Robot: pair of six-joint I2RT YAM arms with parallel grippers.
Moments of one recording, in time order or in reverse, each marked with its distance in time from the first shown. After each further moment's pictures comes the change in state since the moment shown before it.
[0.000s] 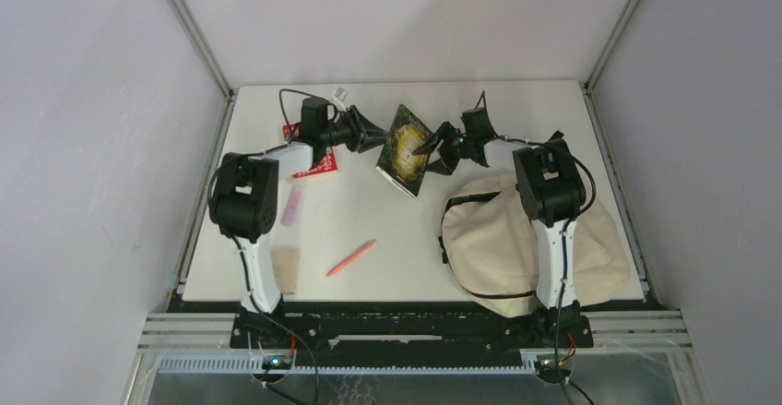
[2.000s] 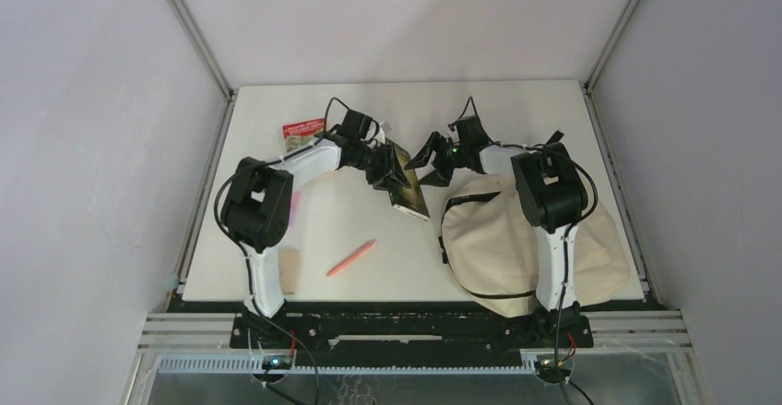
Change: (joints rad) left arm -0.208 -0.040 0.121 -0.729 -0.109 0.335; right arm 0.042 -0.056 -0.079 -0.019 -0.071 -0.117
